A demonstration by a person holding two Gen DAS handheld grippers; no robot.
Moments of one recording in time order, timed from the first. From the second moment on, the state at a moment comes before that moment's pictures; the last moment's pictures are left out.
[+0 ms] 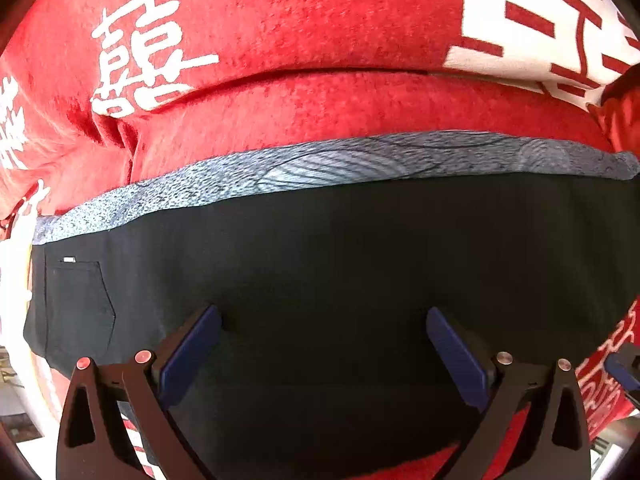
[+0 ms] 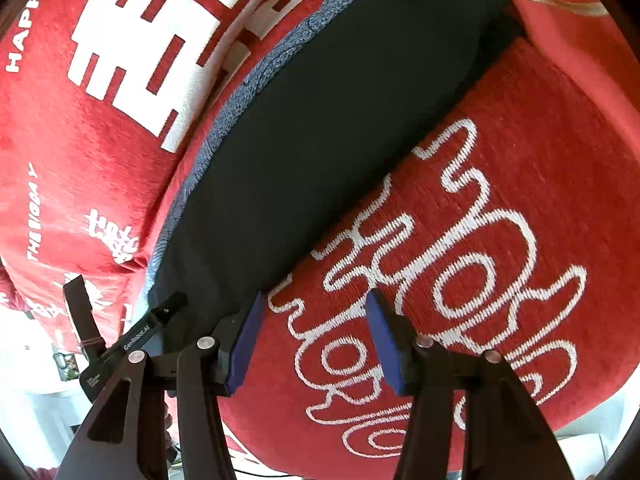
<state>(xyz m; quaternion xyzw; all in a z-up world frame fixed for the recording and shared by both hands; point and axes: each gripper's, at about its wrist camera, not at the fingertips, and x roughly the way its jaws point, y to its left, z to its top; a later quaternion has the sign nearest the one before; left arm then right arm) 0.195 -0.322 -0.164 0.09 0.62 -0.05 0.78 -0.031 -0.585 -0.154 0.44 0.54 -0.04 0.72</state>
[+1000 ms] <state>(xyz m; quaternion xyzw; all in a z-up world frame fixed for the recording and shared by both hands) 0.191 -0.420 -0.171 0.09 0.60 -0.13 0.78 -0.004 -0.684 -0.160 0.54 0.34 -0.07 0.77</state>
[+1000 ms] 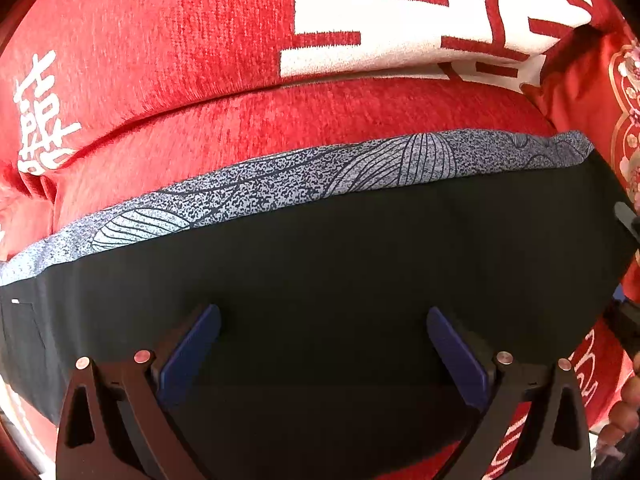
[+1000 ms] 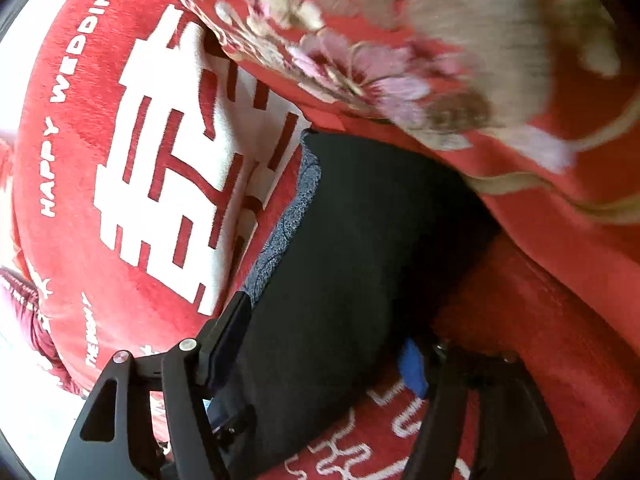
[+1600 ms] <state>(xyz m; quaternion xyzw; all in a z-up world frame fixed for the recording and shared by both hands) 0.185 -0.447 -0.156 0.09 0.57 -0.20 0.79 0.018 -0.624 -0.057 0.37 0.38 0.01 0.85</state>
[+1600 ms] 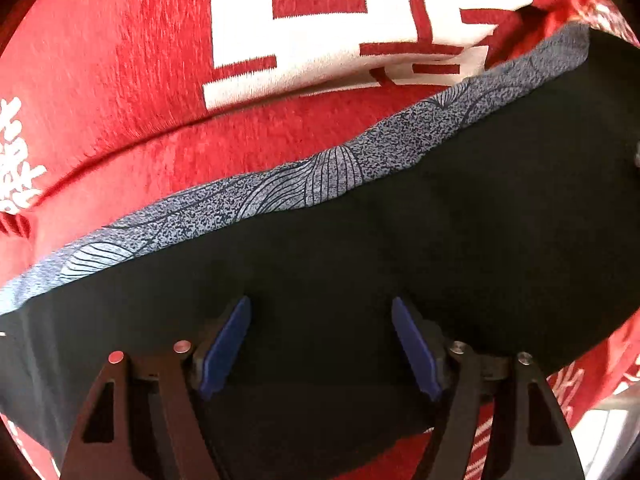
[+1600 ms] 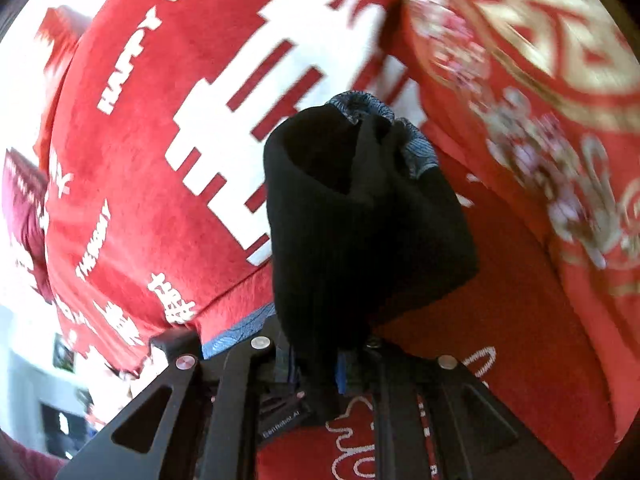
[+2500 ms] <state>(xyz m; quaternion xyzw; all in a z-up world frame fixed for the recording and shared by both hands) 0.163 -0.106 -0.134 -0.01 0.62 -0.05 0.79 0.049 -0.231 -0.128 -0.22 0.53 0.03 0.82</state>
